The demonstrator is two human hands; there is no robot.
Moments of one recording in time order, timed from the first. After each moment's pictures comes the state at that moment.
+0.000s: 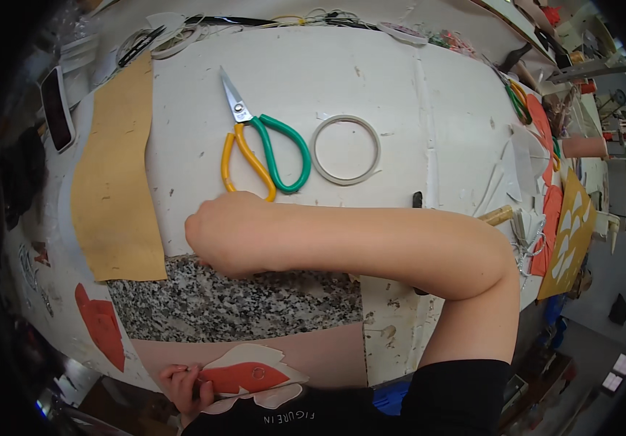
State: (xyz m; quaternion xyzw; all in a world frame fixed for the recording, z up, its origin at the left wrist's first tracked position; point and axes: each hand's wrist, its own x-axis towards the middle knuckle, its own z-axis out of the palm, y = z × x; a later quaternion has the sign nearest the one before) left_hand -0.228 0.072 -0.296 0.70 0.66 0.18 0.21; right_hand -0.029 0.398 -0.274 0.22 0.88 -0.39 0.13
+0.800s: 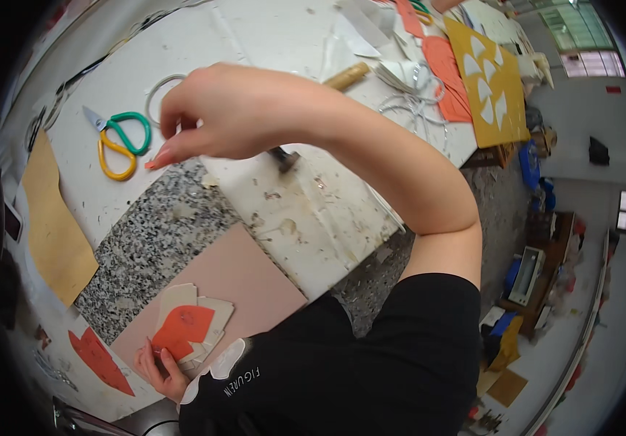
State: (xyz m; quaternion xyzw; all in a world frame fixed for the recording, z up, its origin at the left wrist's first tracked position) left_hand -0.220 0.071 -0.302 0.68 0.66 0.26 0.20; right_hand 0.150 0.321 -0.174 0.49 0.78 -0.37 -0.12
